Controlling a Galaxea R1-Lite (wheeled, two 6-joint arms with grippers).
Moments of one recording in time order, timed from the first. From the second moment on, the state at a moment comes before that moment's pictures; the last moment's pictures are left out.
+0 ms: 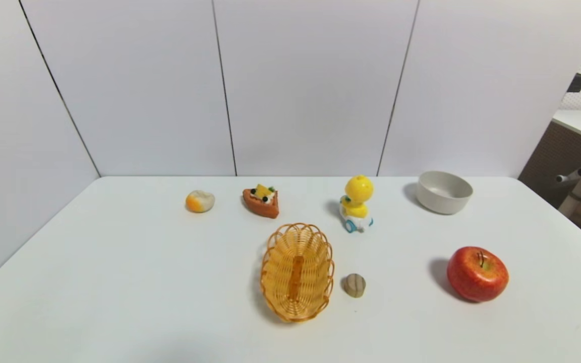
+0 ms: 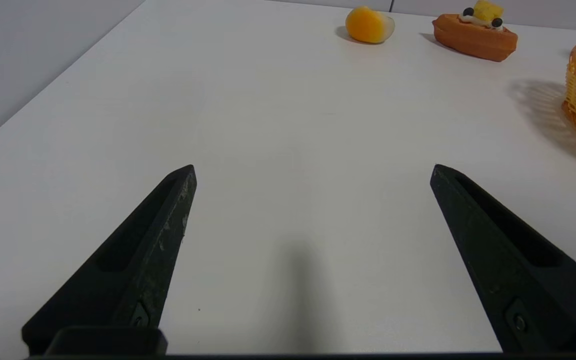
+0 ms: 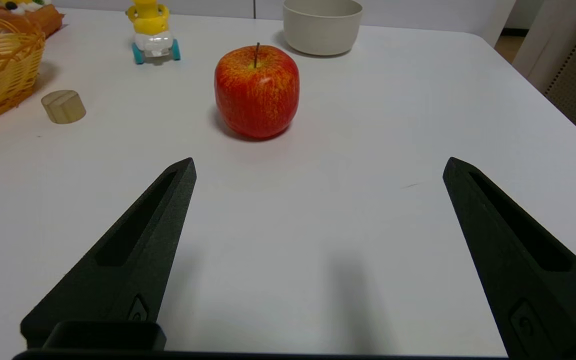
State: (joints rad) left arm -0.01 0.00 0.00 0.00 0.03 -0.10; right arm 0.01 0.00 0.00 -0.01 0.02 -0.05
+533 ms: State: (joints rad) left arm -0.01 0.00 0.00 0.00 0.03 -0.10; right arm 0.01 0.09 -0.11 0.00 0.06 -0.08
